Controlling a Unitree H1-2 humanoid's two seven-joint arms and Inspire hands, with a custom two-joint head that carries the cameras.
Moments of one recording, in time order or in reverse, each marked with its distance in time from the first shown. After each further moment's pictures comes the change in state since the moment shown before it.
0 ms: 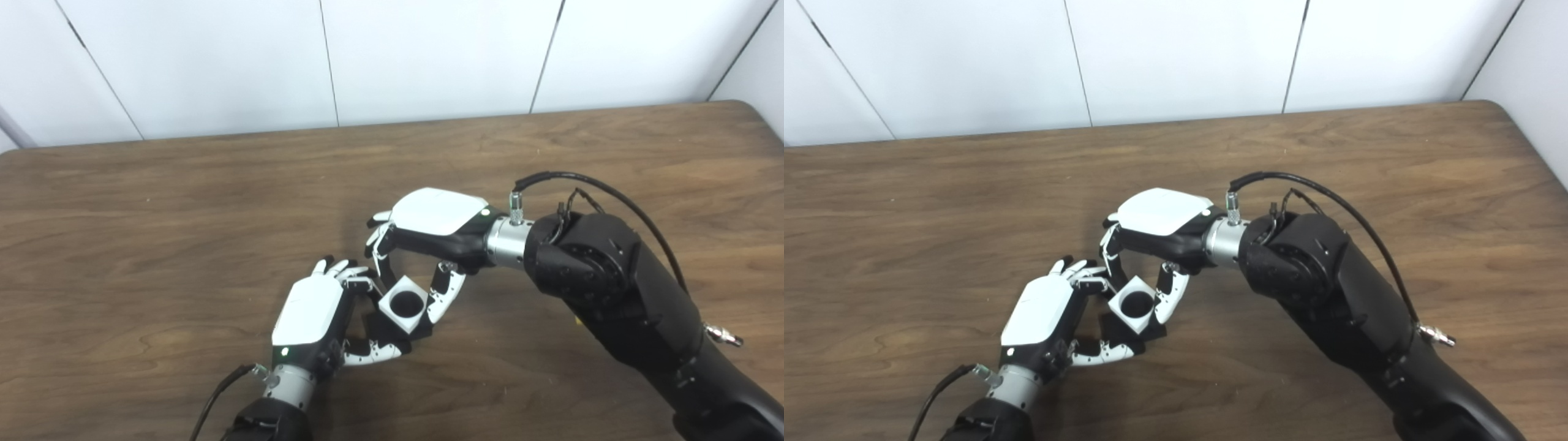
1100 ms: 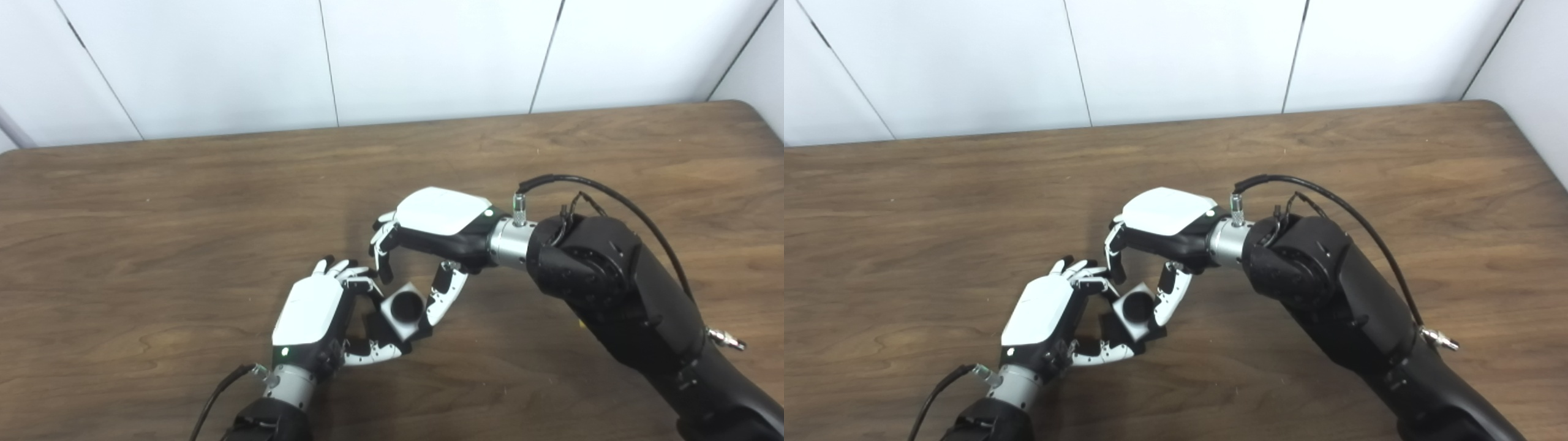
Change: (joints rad) left arm -0.001 0.000 0.000 0.001 -0.006 -0.001 0.003; right arm 0.016 -0.005 -0.009 0.021 -0.005 -0.037 -0.041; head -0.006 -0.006
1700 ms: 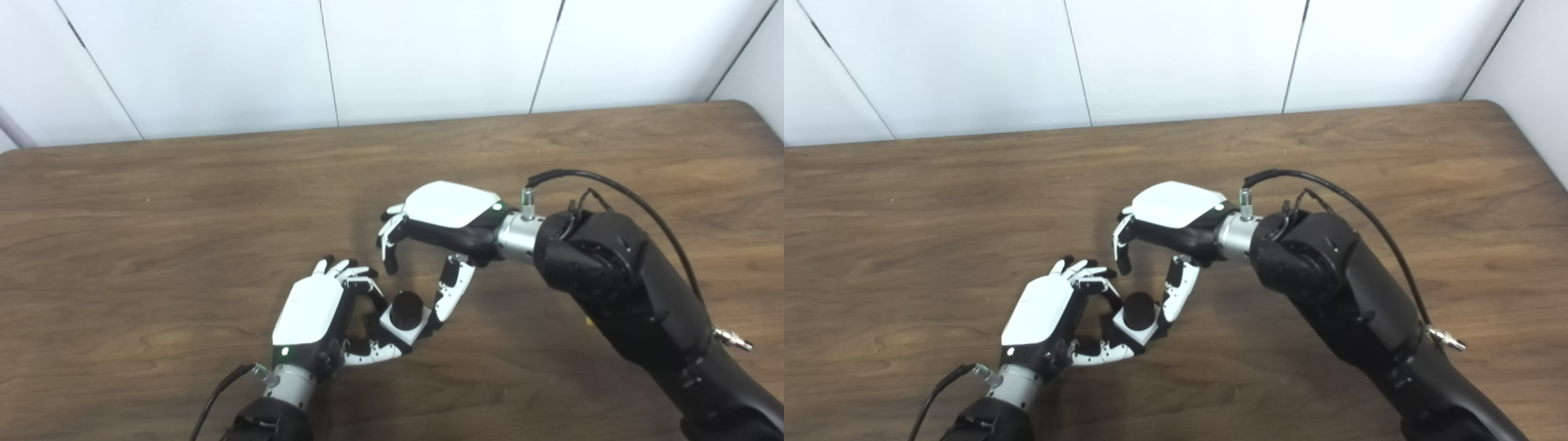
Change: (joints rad) left arm -0.002 0.001 0.001 0.000 0.000 0.000 -0.003; right arm 0.009 -0.022 -0.050 -0.014 0.011 0.014 0.005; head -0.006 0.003
